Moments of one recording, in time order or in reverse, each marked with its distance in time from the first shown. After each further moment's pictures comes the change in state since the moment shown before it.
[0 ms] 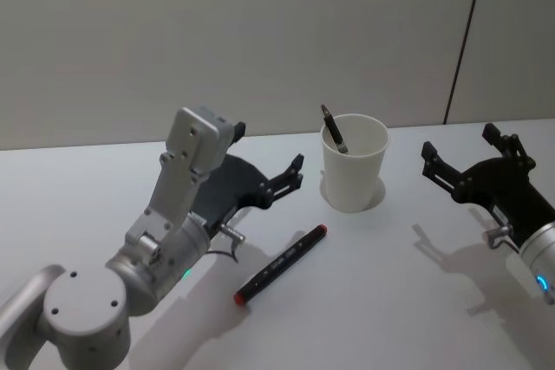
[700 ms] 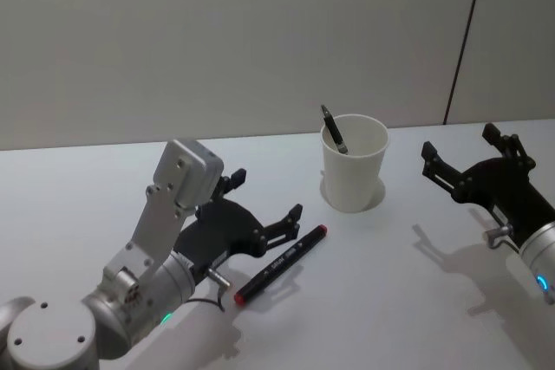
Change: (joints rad) left arm 0.105 0.101 -0.015 -0.123 -0.092 0.093 -0.044; right arm 0.000 0.000 0.000 0.000 0.000 0.000 0.000
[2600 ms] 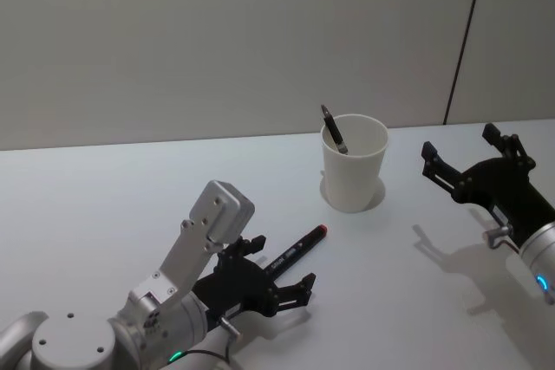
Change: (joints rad) left arm 0.011 -0.018 0.019 0.046 0.013 0.176 -0.129; right arm 0.000 0.000 0.000 0.000 0.000 0.000 0.000
